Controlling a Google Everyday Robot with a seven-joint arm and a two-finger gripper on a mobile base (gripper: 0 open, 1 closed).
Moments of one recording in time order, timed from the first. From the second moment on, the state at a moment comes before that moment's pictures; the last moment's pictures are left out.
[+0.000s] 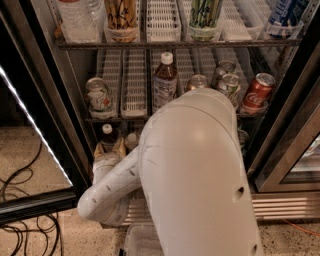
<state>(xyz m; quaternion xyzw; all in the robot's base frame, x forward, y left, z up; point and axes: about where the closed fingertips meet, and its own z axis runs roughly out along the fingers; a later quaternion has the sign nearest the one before) 0.641 0.163 0.643 -0.11 0.76 -0.02 0.64</state>
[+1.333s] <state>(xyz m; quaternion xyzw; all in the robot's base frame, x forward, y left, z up) 0.627 0.163 0.649 -0.07 0.73 -0.01 0.68</state>
